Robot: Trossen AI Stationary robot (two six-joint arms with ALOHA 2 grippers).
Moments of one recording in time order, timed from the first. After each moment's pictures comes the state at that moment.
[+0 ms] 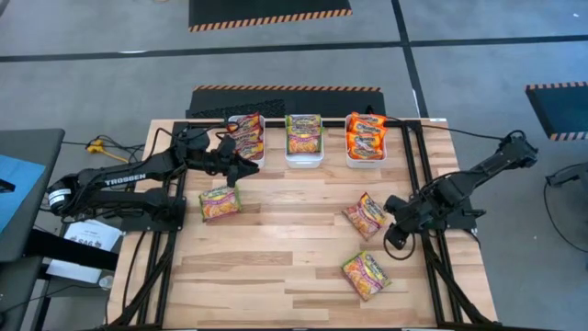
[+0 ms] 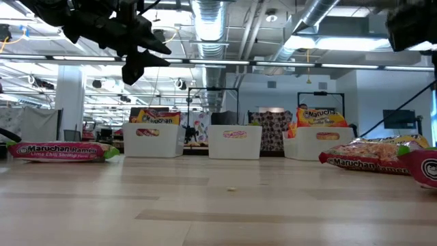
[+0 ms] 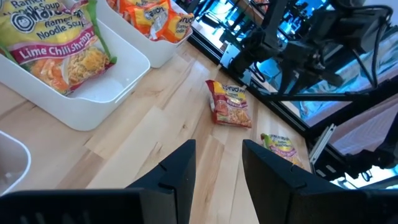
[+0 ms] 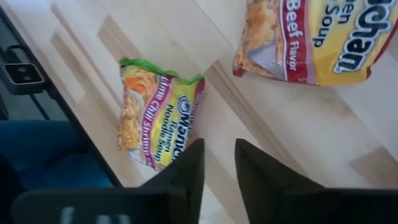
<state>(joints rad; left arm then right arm) 0.46 0.95 0.56 0.13 0.35 -0.54 0.50 0.85 0.68 -0.88 -0.03 1.29</state>
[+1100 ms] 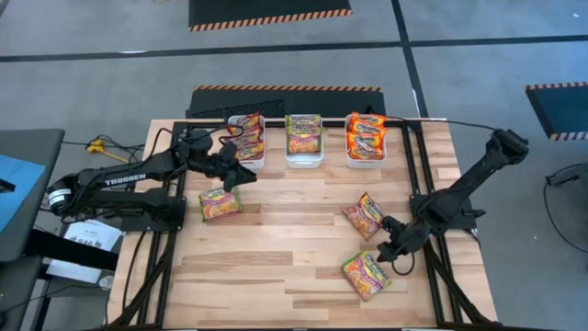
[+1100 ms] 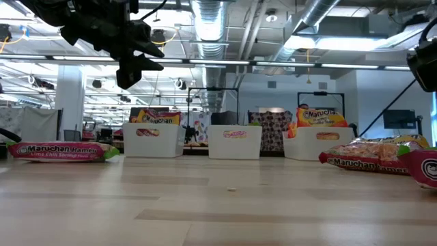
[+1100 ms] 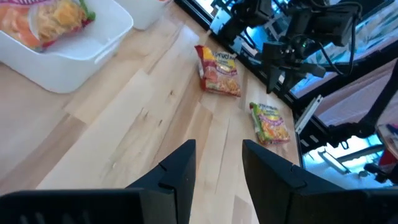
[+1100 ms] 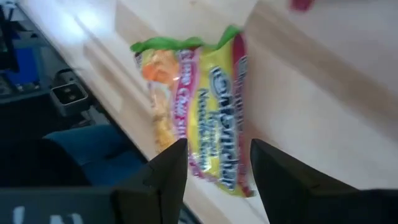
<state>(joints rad) 0.46 0.95 0.56 0.03 0.46 -0.54 0.70 0.92 0.38 -0.30 0.02 1.75</state>
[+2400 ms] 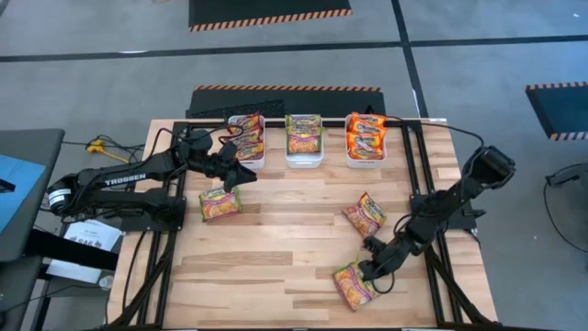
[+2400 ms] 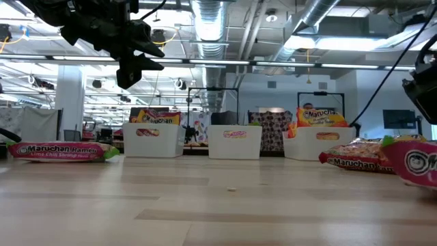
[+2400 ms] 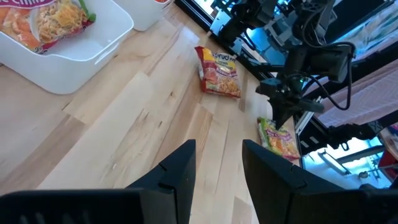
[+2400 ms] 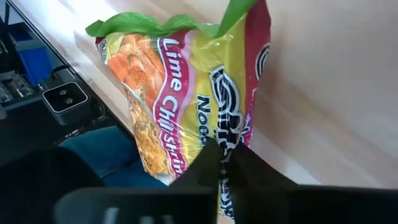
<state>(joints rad) 0.46 0.95 0.56 0.04 0.46 -0.55 0.71 1.42 0.43 0.18 -0.02 1.83</state>
